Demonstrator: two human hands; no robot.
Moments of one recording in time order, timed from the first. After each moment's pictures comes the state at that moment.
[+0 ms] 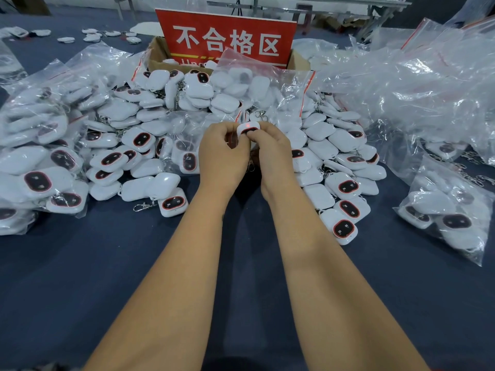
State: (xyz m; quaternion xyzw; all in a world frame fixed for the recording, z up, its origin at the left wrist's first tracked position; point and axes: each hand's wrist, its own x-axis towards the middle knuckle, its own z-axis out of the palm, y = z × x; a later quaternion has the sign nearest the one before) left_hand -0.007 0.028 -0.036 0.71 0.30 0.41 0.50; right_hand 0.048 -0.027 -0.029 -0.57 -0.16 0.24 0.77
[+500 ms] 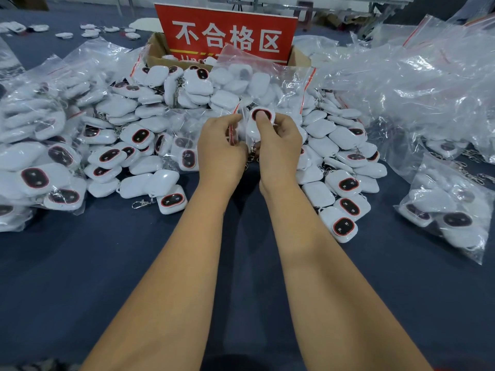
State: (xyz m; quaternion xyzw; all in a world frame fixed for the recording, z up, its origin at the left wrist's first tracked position) left_hand -0.006 0.031 -0.036 0.73 0.30 0.41 0.46; right_hand 0.045 -0.025 -0.028 -0.59 -0.13 0.10 0.79
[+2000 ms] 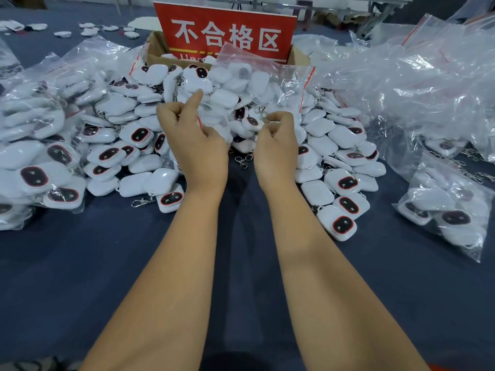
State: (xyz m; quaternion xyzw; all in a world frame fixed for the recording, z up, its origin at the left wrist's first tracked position) left_hand -0.021 0.035 -0.029 0.67 0.31 0.60 0.32; right_hand 0.048 -0.030 -0.032 -0.73 -0.20 0.03 0.65
